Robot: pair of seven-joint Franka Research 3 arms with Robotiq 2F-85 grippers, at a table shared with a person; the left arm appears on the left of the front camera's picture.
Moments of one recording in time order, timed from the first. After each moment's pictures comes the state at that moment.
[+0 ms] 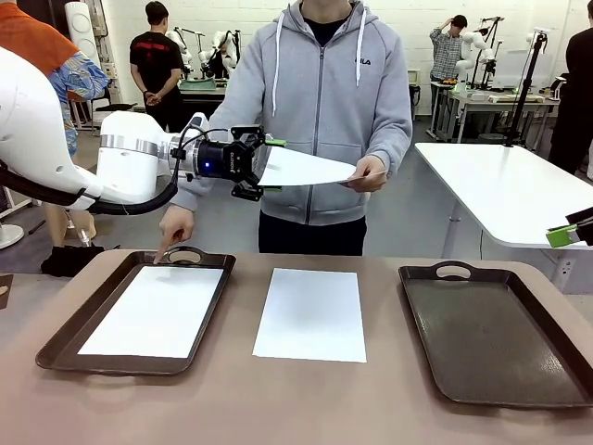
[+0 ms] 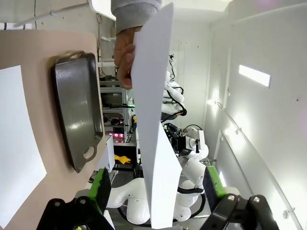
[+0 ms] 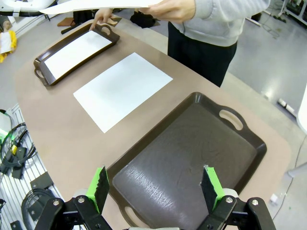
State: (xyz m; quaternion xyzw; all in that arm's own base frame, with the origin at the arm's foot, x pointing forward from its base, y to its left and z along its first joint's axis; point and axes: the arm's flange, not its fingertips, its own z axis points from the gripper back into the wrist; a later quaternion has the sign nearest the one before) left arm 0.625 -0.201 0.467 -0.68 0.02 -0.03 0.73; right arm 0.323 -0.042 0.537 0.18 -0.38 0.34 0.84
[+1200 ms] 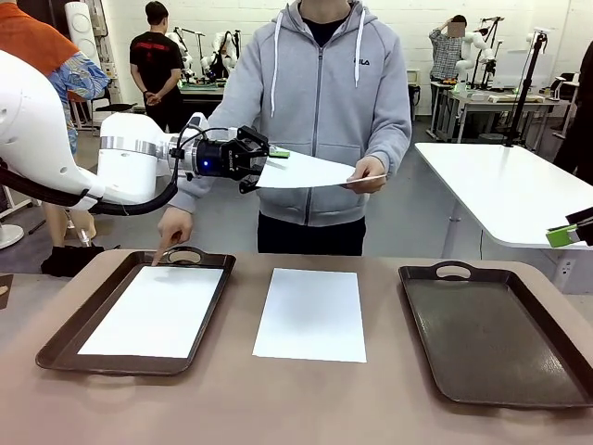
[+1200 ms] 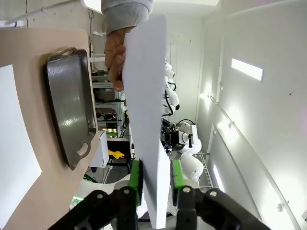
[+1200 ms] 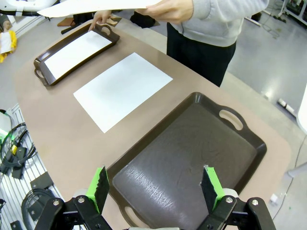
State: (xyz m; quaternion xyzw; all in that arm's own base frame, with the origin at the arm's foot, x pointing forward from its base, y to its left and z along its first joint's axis) left arm 0.631 -0.197 0.466 -0.70 0.03 -0.04 0.71; right arm 0.323 -0.042 0.537 0.18 -0.38 0.34 0.84
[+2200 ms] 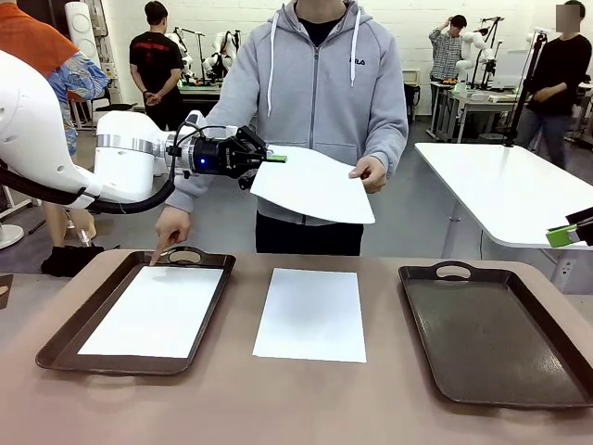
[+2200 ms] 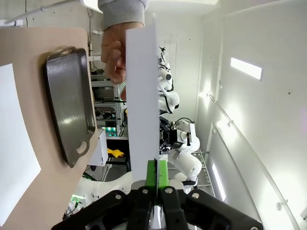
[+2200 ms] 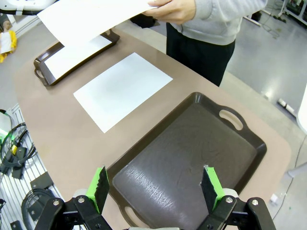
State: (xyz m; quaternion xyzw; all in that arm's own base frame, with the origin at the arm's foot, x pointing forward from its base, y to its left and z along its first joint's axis) left arm 0.632 -0.192 0.469 -0.70 0.03 -0.04 0.71; right arm 0.323 -0.042 0.537 0.18 -0.38 0.34 0.84
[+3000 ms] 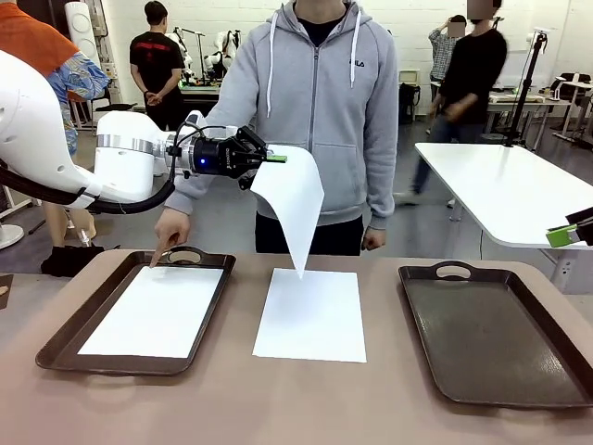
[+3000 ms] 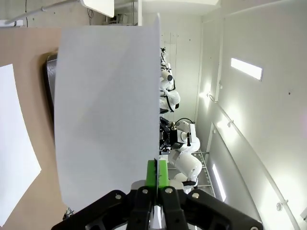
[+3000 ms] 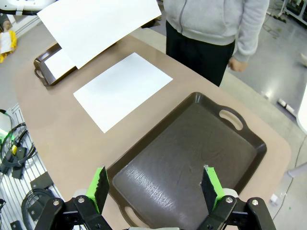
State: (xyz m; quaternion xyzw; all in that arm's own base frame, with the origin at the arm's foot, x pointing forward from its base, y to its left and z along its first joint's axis) left arm 0.633 -0.192 0.469 -0.70 0.03 -0.04 0.71; right arm 0.323 -0.042 0.537 0.18 -0.38 0.34 0.84
